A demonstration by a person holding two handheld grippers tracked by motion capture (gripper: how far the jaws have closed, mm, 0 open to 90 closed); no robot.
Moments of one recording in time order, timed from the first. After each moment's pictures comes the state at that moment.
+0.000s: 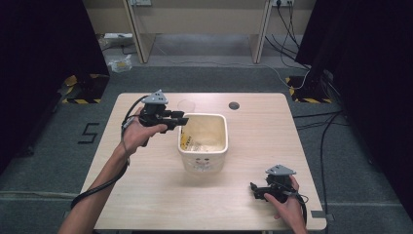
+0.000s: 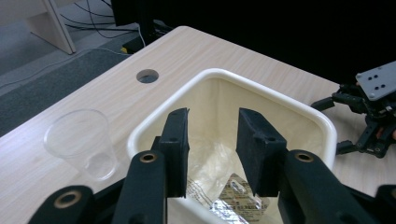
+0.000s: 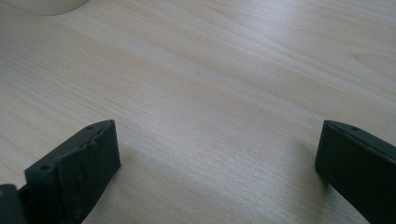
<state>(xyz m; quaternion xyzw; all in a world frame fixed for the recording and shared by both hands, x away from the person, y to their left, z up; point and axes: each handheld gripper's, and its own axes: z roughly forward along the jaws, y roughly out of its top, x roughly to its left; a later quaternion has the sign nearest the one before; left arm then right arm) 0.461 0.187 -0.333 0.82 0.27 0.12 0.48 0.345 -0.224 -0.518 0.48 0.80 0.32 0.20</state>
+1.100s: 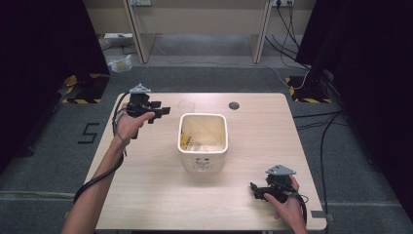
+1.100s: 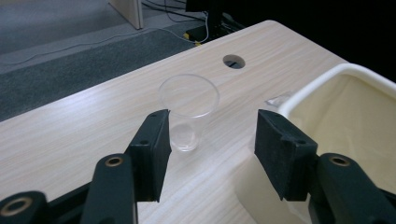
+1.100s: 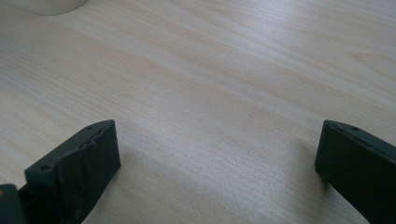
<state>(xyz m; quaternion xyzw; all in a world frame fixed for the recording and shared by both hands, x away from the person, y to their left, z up) 0.515 0.239 -0.370 0.77 0.41 0.16 0.45 0.345 -0.224 -0.518 0.48 0.80 0.32 0.20</state>
